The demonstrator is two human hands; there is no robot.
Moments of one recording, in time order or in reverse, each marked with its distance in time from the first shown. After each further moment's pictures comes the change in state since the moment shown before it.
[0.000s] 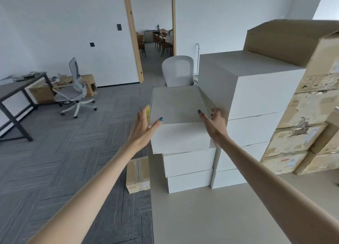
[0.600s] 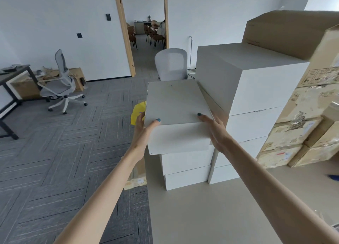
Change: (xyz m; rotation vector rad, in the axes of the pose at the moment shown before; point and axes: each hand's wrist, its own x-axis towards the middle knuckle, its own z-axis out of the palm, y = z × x) left_hand -0.013 0.007 0.025 -0.631 0.070 -0.264; right_hand -0.010 0.018 0.007 0.701 -0.225 0.131
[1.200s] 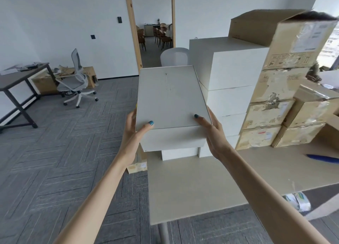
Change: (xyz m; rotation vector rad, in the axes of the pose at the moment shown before) left_hand -0.204 0.011 -0.010 -0.046 -0.009 0.186; right_hand -0.193 0.005 -0.046 0.012 -0.181 -0.231
